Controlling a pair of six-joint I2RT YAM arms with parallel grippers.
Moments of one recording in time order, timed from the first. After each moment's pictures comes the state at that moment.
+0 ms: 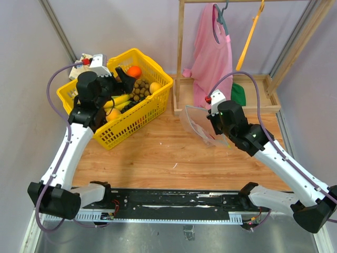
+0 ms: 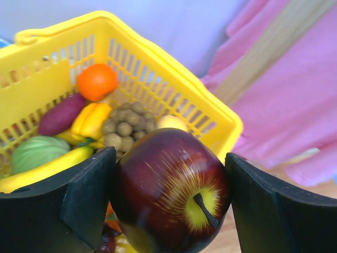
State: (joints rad) left arm -0.17 1.20 1.23 -0.17 0.09 -0.33; right arm 0.68 1.05 1.10 -0.65 0.32 -0.06
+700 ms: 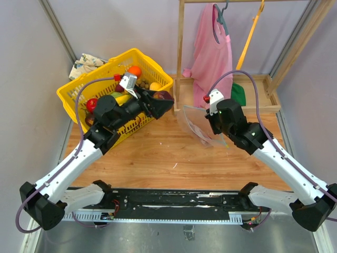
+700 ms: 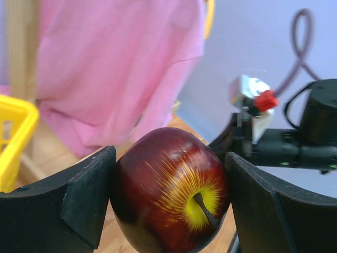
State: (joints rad) left arm -0.56 1.04 1.00 0.19 0.28 -0.48; right arm 0.68 1.06 1.12 -0.66 0.28 -0.05
